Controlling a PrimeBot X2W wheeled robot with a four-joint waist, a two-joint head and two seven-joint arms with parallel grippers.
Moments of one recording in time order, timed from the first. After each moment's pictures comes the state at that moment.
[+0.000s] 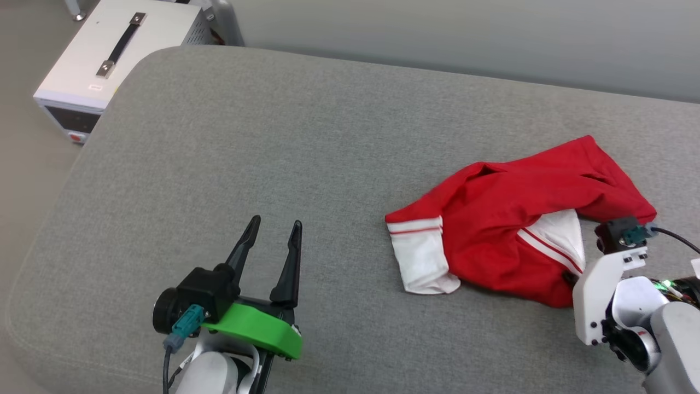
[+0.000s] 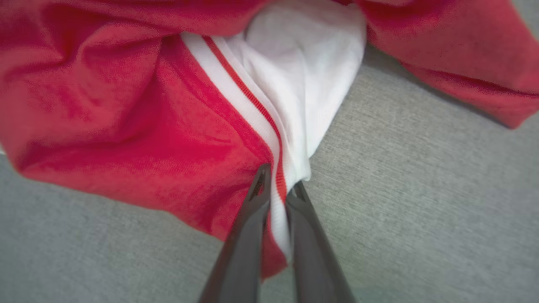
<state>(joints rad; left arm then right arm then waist) -0.11 0.06 -0.18 0.14 -0.24 -0.13 -0.26 -0.28 -0.35 0.19 0.34 0.35 0.13 0.52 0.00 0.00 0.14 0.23</state>
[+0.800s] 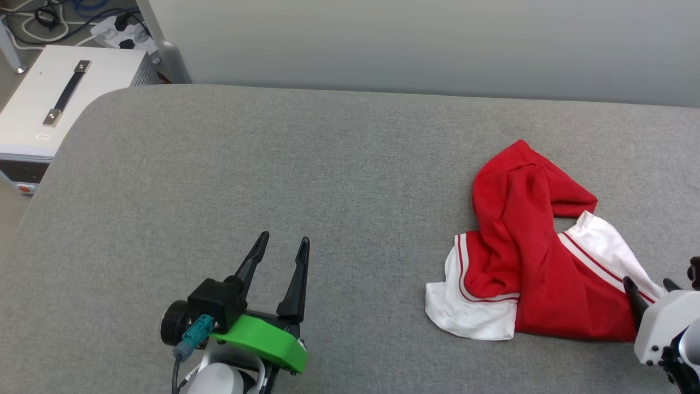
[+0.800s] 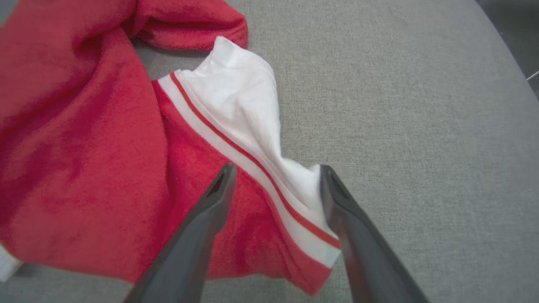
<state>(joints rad) -0.09 0.06 -0.21 0.17 -0.24 -0.13 -0.26 -0.12 -0.32 -0.13 0.33 0.25 0.13 0.28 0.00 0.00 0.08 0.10</state>
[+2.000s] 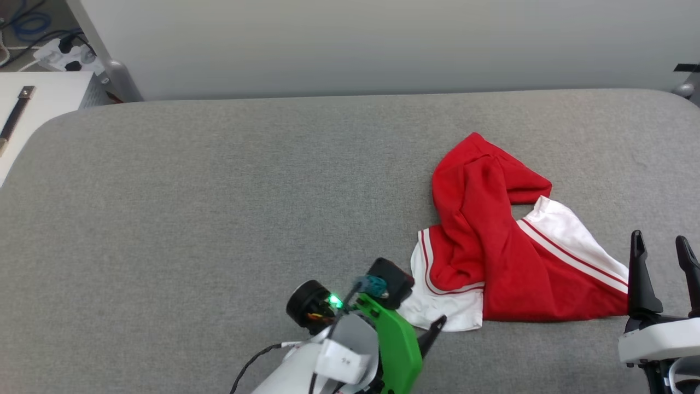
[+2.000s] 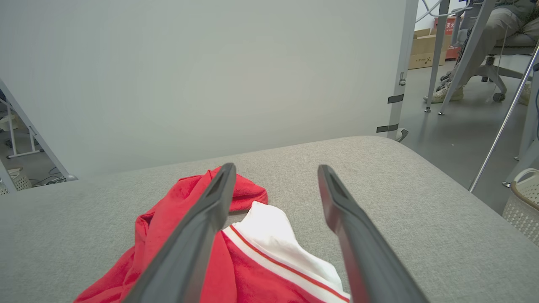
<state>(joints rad) -0.29 0.11 -0.69 0.15 -0.40 -0.13 0.38 0.04 -0.12 -0.20 -0.07 0.26 0.13 -0.13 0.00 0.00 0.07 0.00</state>
